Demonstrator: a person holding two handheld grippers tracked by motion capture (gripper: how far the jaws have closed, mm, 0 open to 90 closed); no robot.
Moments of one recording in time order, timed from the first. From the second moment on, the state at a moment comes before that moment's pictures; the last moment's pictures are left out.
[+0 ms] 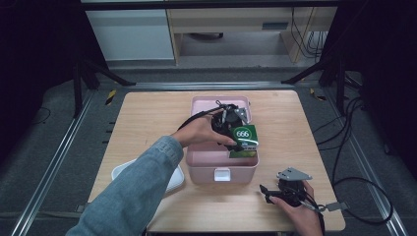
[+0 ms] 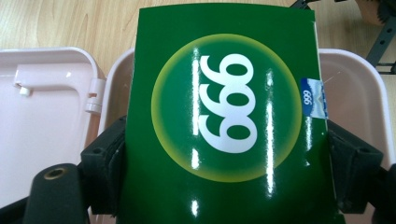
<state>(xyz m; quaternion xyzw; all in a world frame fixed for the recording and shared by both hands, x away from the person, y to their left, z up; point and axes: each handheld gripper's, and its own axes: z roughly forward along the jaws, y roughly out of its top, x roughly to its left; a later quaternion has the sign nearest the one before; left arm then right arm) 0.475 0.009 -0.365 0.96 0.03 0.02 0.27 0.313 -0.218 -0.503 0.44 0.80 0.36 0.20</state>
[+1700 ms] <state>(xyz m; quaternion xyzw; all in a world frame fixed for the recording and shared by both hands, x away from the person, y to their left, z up) 0.475 0.004 -0.430 0.97 0.03 0.02 0.24 0.312 -0.217 -0.504 0.44 0.80 0.36 0.20</state>
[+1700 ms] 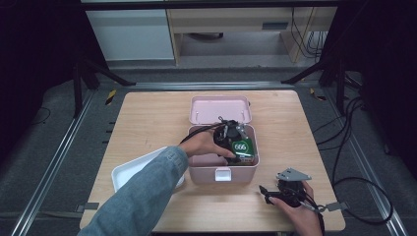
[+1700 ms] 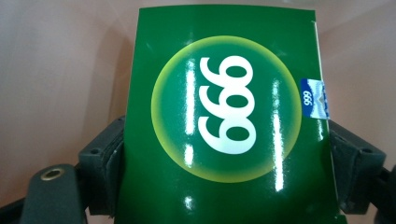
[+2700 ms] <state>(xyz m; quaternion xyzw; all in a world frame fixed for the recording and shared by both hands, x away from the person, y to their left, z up) 0.474 0.005 -0.445 0.98 0.03 0.01 0.22 0.312 -0.216 -0.505 0.44 0.80 0.36 0.19</state>
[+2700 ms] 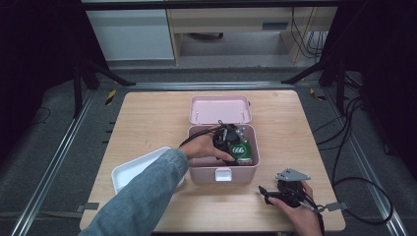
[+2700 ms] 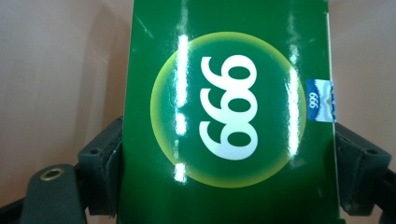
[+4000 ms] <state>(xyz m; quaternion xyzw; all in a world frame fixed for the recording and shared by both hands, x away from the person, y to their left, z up) 0.461 0.075 -0.351 0.93 0.12 0.08 0.32 0.313 -0.214 -0.504 0.44 0.80 0.35 0.20</state>
